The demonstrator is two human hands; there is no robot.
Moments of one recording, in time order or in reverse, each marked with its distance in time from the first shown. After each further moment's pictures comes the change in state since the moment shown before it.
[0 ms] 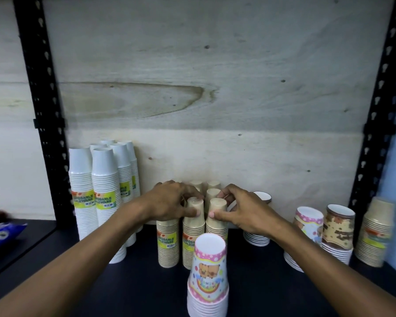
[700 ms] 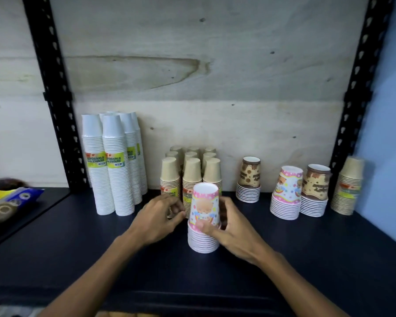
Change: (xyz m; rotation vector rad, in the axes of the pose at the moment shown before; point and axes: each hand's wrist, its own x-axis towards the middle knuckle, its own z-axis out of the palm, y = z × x) left_hand -0.097 0.001 0.117 -0.174 0.342 -0.062; right_hand -0.121 0.010 0.088 0.467 0.005 0.024
